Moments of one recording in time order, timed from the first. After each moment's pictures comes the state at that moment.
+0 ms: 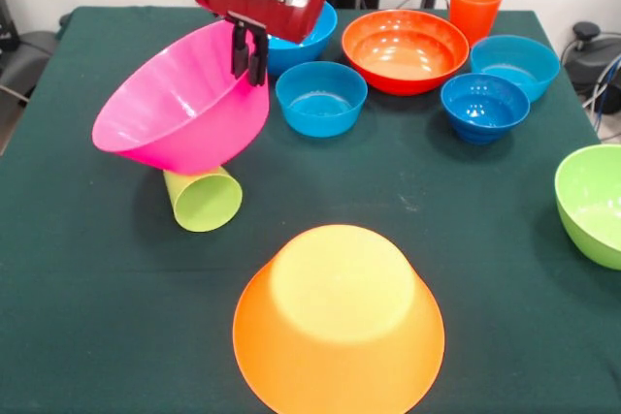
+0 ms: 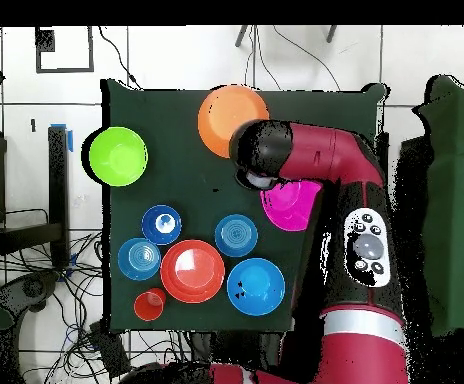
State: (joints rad) arm -0.30 -0.58 0.03 1.29 -0.19 0.91 1.98
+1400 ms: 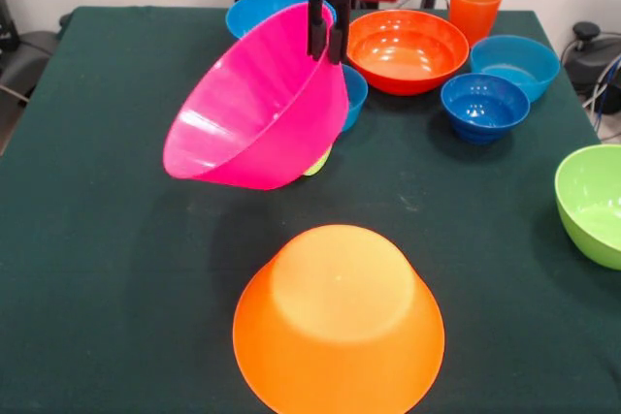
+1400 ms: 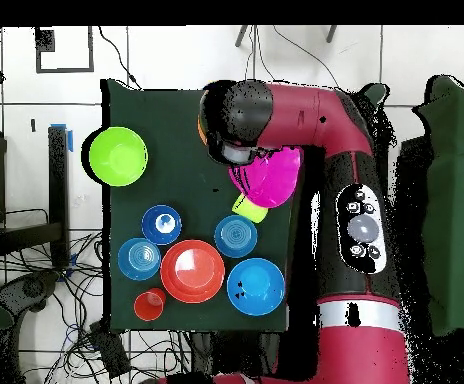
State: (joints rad) arm -0.32 -0.63 0.20 1.19 -0.21 1.10 1.92
